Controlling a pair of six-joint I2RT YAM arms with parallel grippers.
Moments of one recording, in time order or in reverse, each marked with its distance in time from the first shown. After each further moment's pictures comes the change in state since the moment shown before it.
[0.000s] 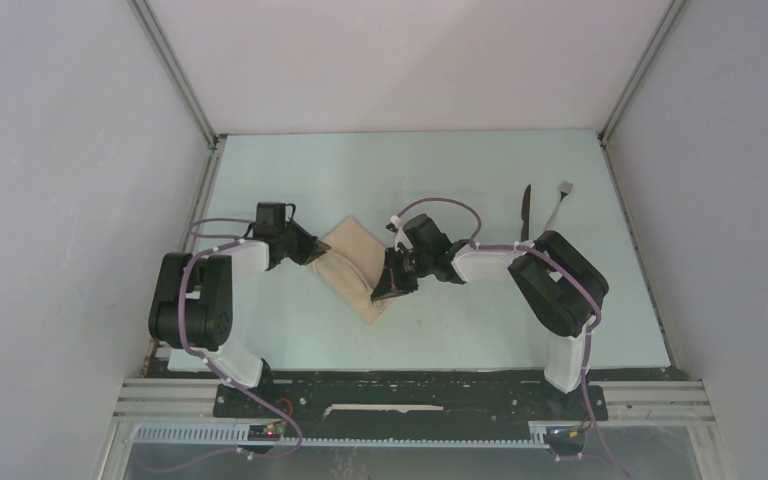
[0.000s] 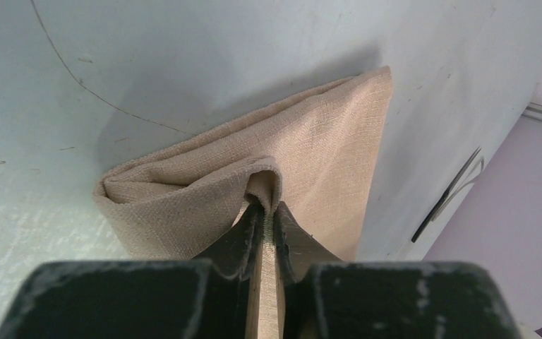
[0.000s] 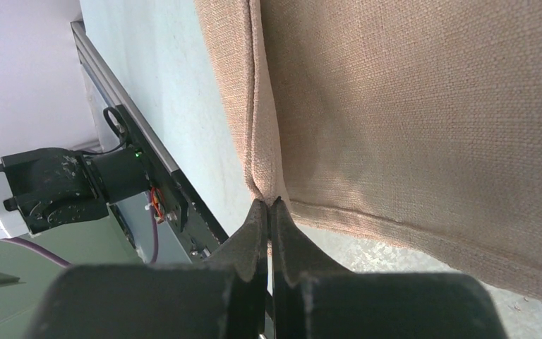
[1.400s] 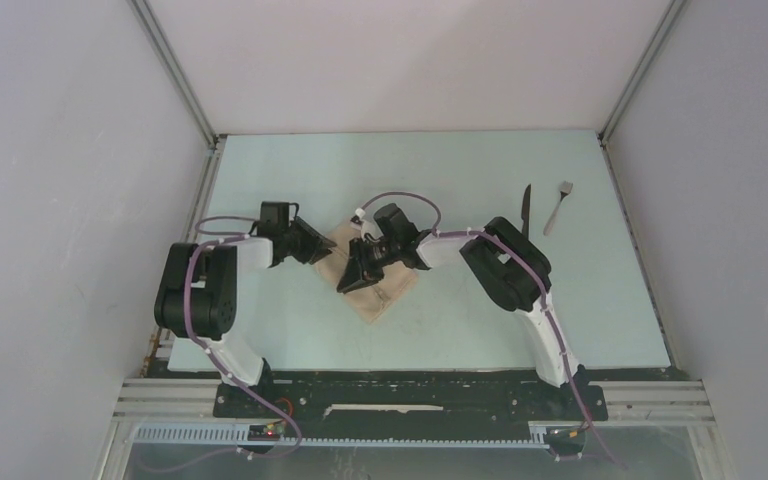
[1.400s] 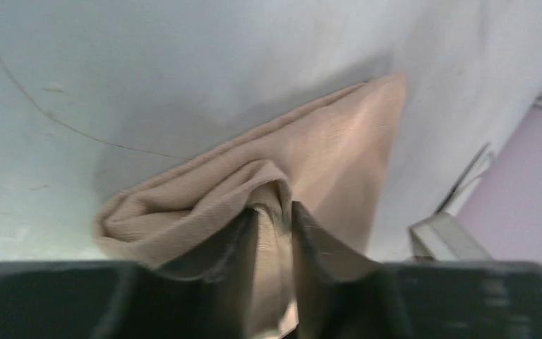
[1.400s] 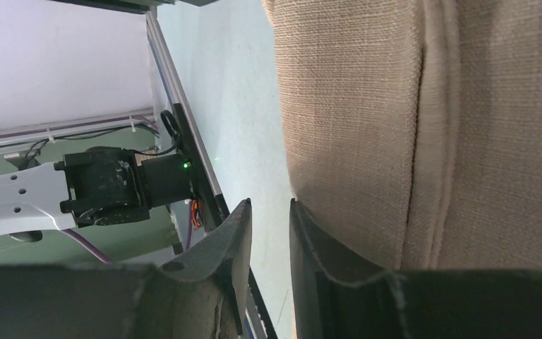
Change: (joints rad) left arm -0.008 0.076 0.021 0.037 0.017 0.016; right arm 0.022 0.352 0.357 0.129 -0.259 0.039
